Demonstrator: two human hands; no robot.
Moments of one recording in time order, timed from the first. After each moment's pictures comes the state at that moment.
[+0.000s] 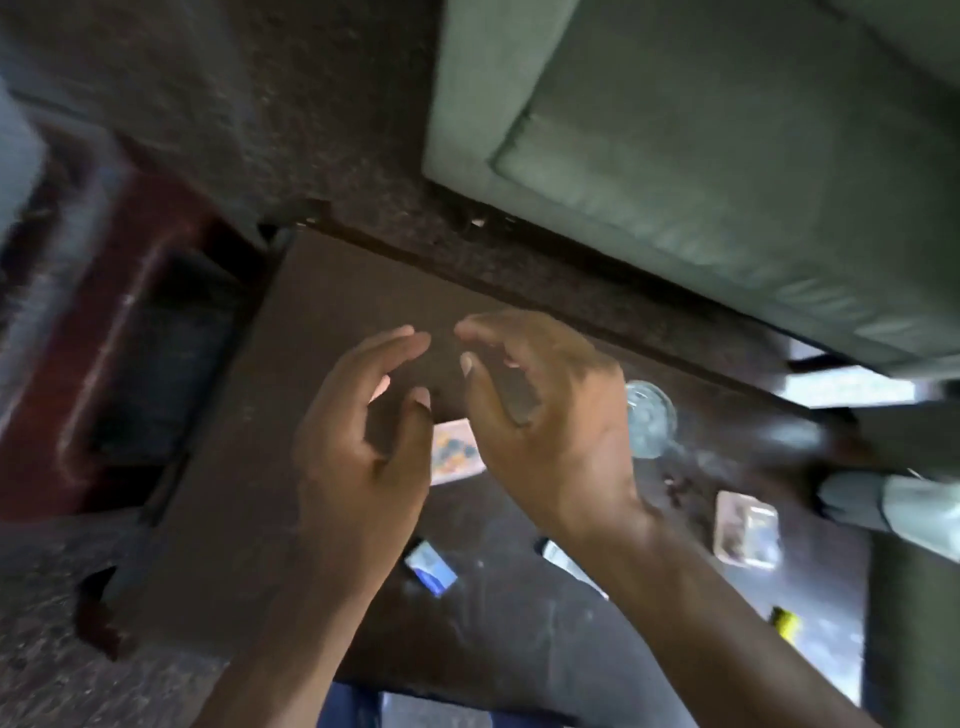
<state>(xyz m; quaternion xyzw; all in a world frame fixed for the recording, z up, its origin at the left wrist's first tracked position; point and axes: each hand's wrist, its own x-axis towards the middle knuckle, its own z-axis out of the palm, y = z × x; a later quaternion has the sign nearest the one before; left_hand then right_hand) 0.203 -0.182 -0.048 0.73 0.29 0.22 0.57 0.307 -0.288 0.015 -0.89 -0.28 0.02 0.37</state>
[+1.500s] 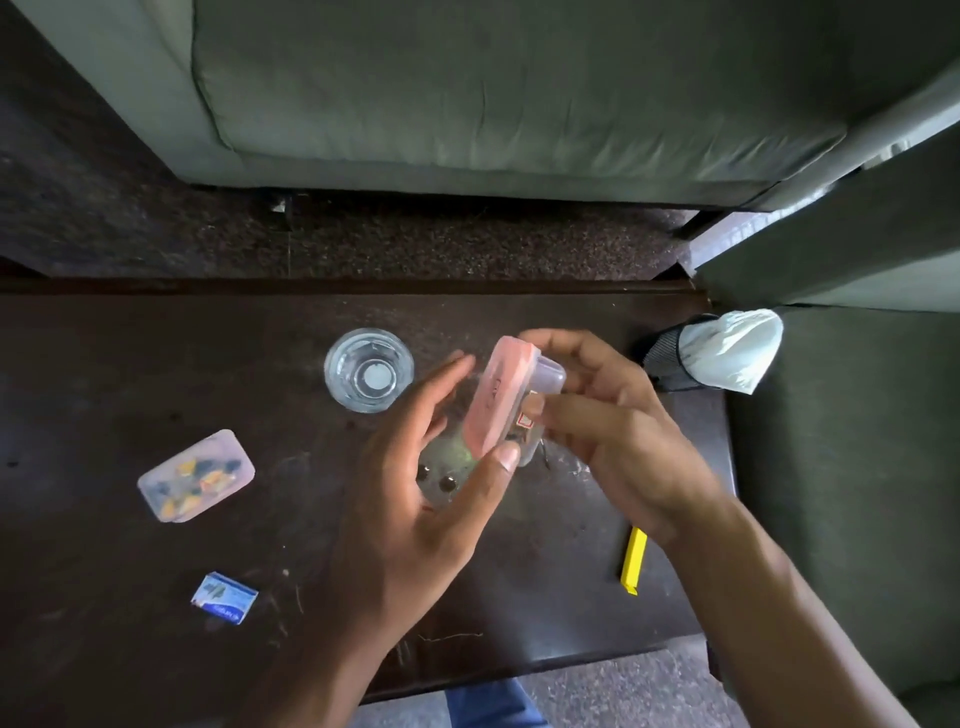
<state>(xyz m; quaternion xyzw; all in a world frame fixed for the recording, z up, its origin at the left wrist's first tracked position) 0.270 -0.438 -0.031 0.74 0.11 -0.01 0.66 0.359 -0.617 0.010 -0.62 0.12 0.31 0.71</state>
